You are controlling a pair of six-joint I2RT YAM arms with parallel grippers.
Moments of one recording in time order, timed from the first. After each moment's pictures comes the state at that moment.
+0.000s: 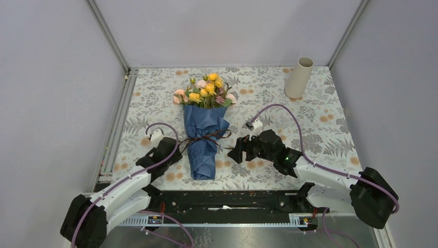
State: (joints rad) left arm -0.51 0.84 0.29 -0.32 -0.39 -0.91; right arm 0.83 1.10 0.46 0.17 -0.14 0.50
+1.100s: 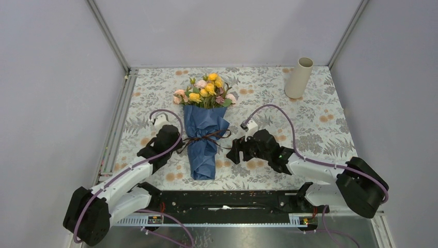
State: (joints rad) left arm -0.50 0.95 0.43 -0.18 -0.38 -0.76; right arm 0.83 1.21 0.46 0.22 -0.13 0.45
